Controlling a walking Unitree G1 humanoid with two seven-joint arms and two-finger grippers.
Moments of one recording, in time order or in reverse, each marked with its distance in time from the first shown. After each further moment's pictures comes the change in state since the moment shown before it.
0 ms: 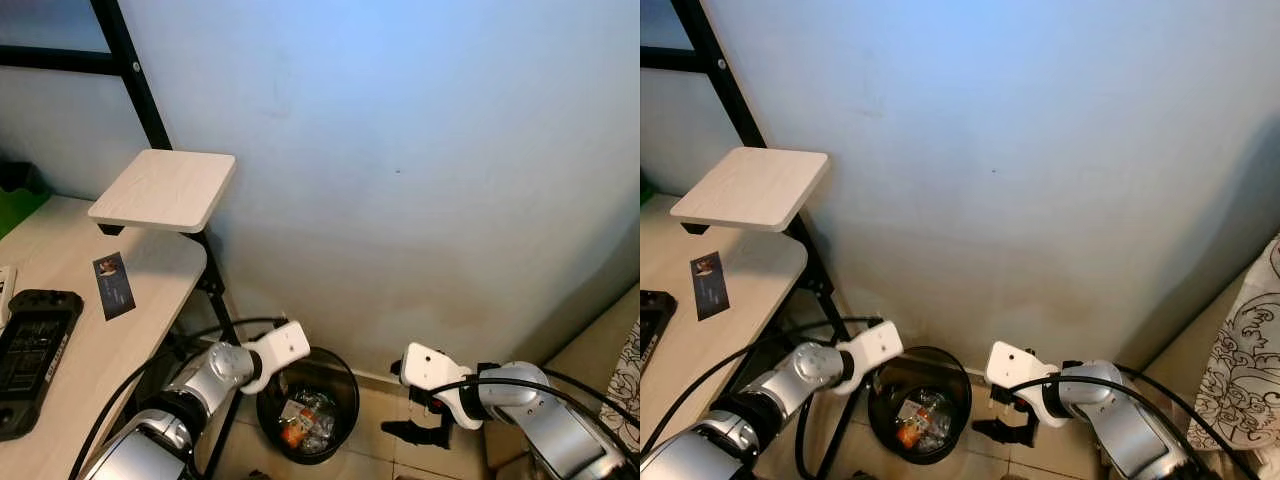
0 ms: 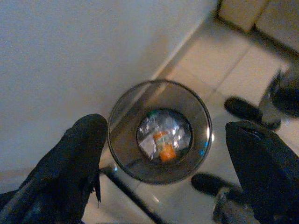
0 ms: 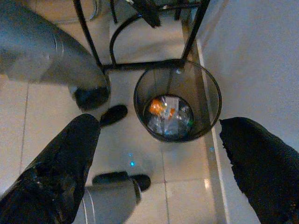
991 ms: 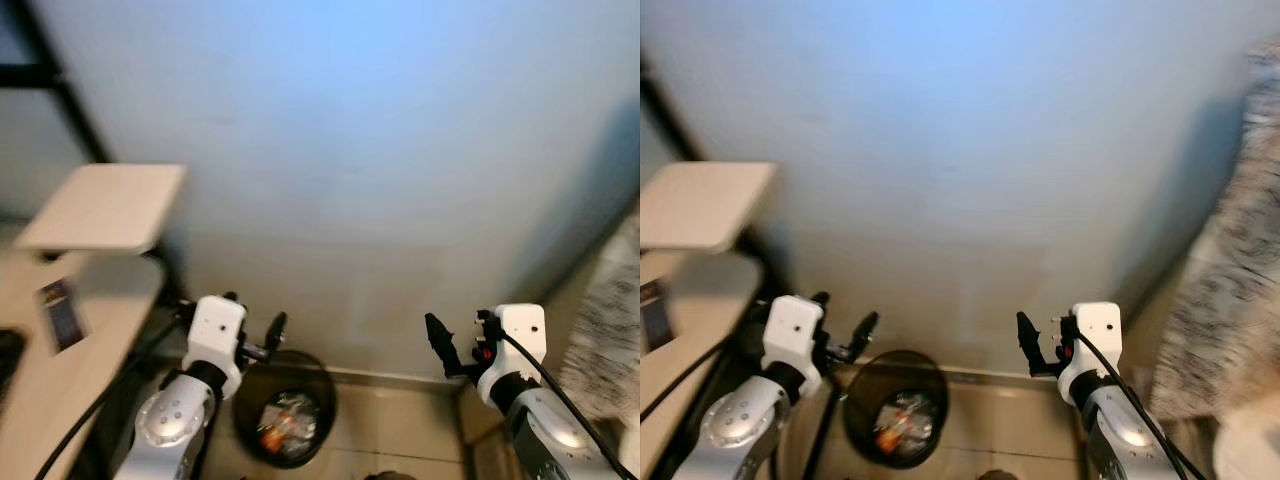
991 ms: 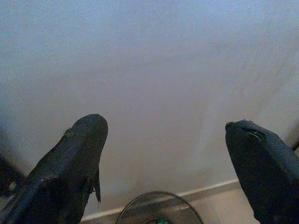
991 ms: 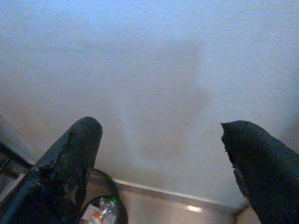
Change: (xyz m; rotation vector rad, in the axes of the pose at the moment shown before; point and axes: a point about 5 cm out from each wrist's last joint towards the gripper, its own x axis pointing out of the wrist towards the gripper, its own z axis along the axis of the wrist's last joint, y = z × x) left arm -0.104 -0.027 0.037 -0.450 -0.408 0.589; right arm -0.044 0.001 0.007 0.655 -0.417 -0.861
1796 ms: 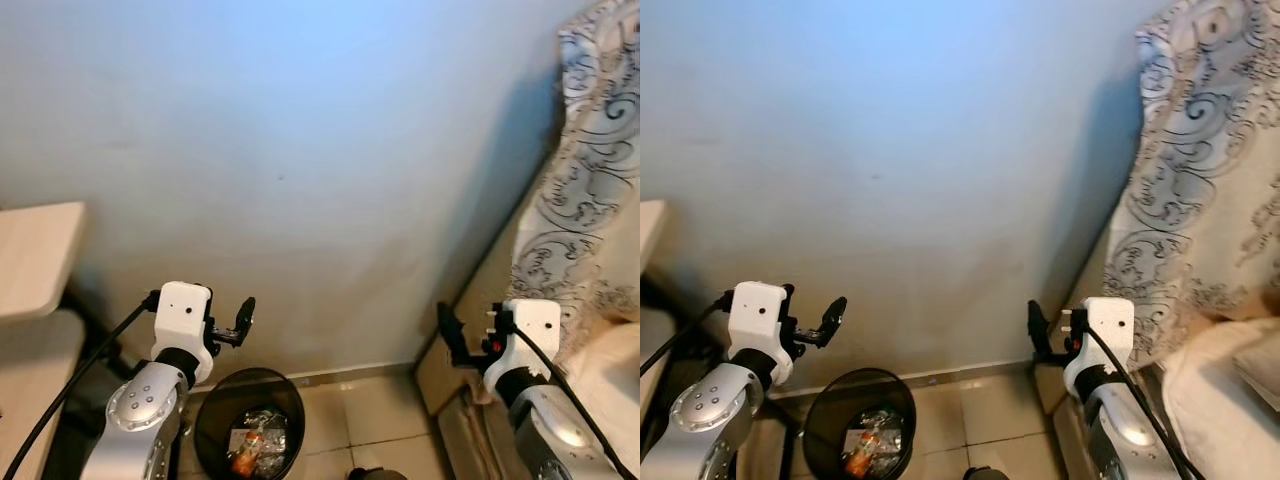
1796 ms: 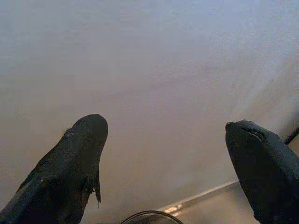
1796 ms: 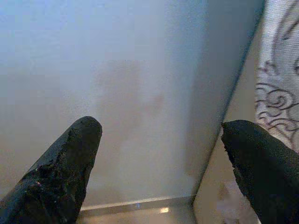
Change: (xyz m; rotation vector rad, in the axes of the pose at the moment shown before) left arm -0.004 0.029 0.010 -0.042 0.027 0.110; right arm -0.002 -0.004 0.011 0.013 -0.074 -0.093
